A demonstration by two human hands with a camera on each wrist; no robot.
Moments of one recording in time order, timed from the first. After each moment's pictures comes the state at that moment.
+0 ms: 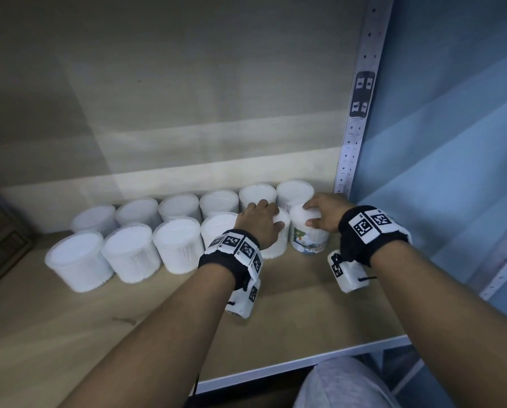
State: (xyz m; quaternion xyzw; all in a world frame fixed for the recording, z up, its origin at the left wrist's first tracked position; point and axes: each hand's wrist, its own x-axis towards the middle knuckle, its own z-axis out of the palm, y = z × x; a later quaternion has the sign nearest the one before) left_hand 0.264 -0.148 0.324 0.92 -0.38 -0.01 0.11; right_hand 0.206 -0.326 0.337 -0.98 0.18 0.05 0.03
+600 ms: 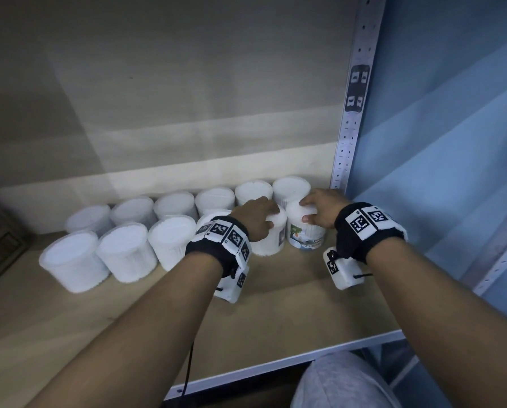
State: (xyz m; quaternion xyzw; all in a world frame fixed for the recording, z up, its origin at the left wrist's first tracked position) left_hand 0.276 -0.141 0.338 0.89 -0.43 -0.10 0.11; right_hand 0.206 -0.330 0.330 -0.98 0.17 0.03 0.03
